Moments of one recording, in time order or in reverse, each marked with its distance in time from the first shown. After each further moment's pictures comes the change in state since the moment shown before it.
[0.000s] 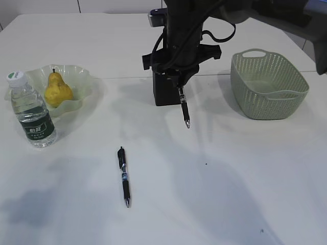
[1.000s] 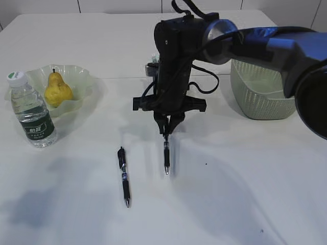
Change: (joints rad) left arm 0.000 0.000 0.000 0.000 0.005 0.000; right arm 0.000 0.110 0.118 0.262 -0.015 0.056
